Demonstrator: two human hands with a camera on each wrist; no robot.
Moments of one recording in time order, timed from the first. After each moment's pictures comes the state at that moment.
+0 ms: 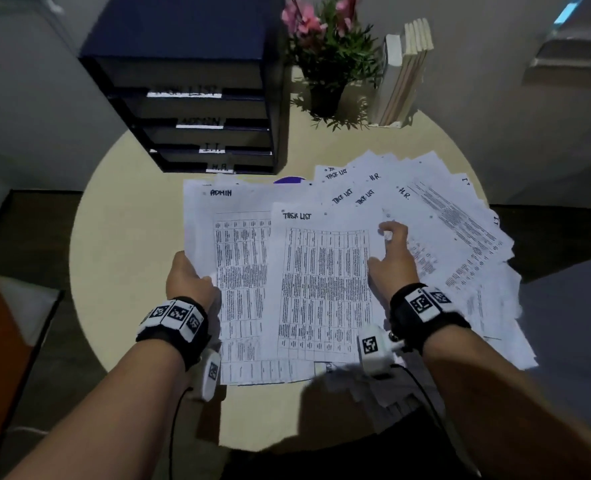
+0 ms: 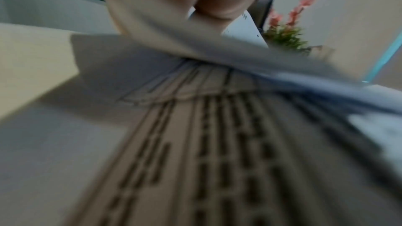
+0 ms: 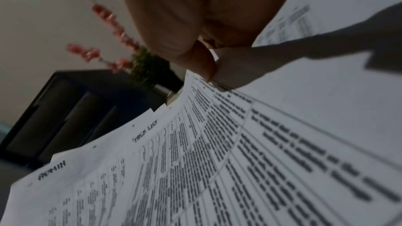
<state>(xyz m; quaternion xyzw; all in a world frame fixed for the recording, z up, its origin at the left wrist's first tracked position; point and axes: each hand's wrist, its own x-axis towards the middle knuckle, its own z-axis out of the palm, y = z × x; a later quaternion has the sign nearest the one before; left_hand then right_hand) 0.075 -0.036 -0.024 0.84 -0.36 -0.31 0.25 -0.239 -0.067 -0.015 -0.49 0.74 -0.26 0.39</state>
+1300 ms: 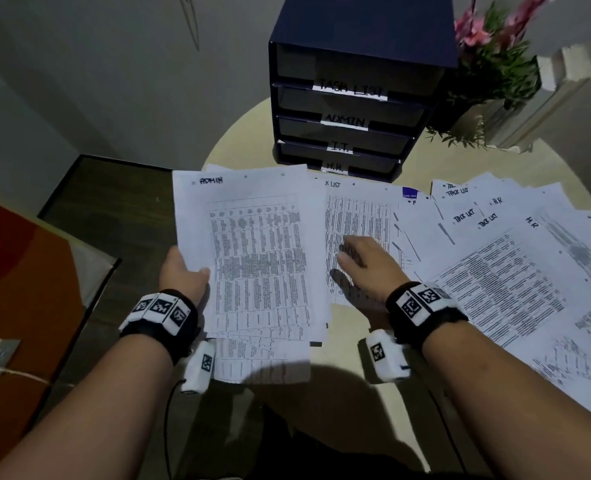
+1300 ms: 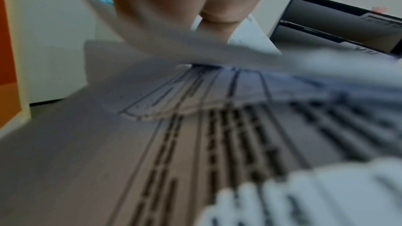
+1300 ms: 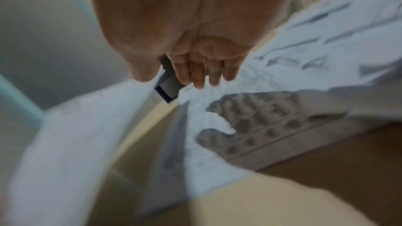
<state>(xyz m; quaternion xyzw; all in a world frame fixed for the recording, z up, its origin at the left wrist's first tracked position) 0.285 -0.003 -0.009 0.86 -0.29 -0.31 0.30 -0.016 -0.085 -0.021 -0.72 0.58 -0.05 0.38</state>
